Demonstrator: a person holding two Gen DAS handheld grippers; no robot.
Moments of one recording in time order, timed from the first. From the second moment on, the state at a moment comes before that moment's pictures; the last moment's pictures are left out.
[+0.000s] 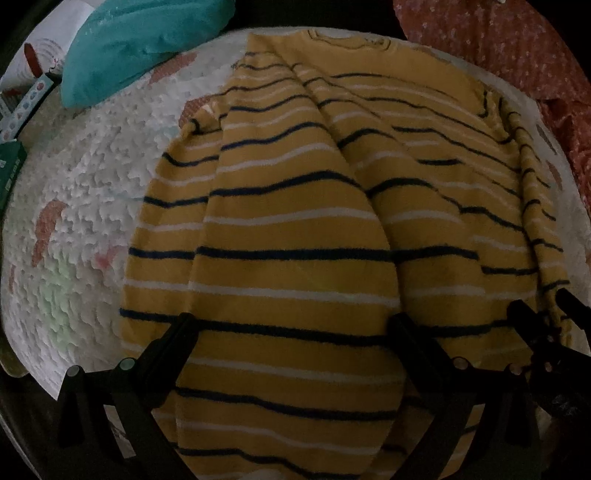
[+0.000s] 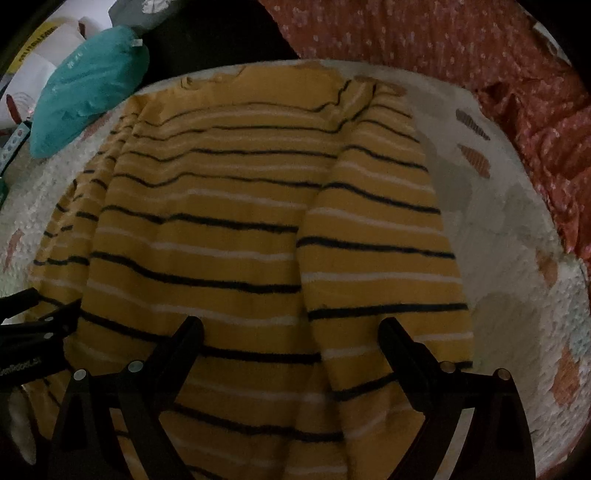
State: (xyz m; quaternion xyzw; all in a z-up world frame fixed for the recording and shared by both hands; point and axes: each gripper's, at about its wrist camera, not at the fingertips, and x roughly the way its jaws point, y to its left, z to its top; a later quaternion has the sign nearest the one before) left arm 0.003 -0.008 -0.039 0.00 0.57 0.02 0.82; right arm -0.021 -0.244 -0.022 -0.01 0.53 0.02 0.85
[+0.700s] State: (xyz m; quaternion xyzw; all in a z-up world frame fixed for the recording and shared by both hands) left arm -0.003 -0.005 -0.046 -0.02 0.58 0.01 0.81; right arm -0.015 -0.250 -0.035 0.01 0.54 0.01 0.84
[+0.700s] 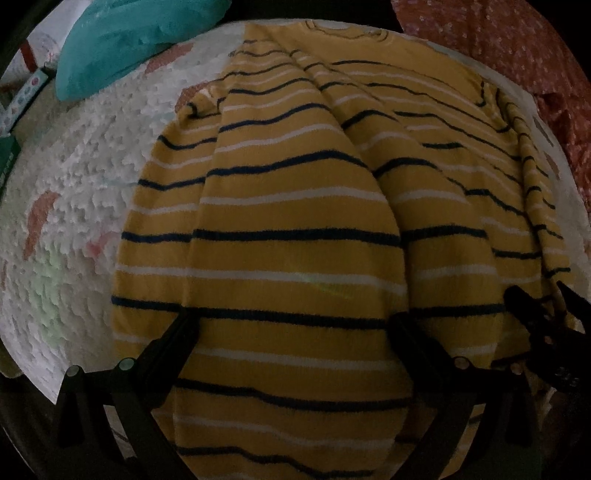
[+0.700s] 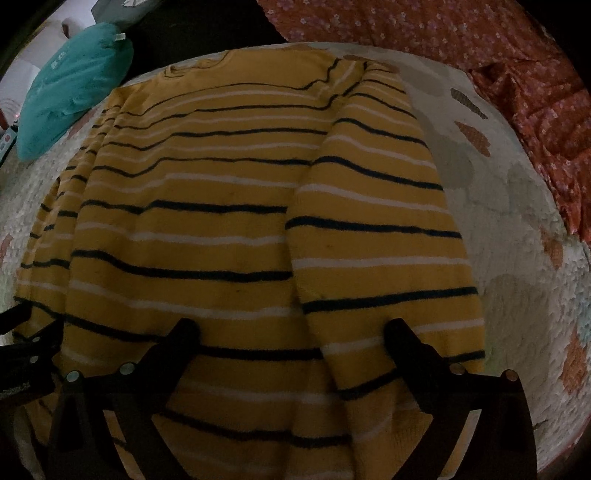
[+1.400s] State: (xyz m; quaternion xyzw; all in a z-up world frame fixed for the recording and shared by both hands) left arm 0.003 0.002 -0.046 -0.02 0.59 0.00 0.81; right arm -0.018 -0.251 -0.039 0.01 0.53 0.00 0.85
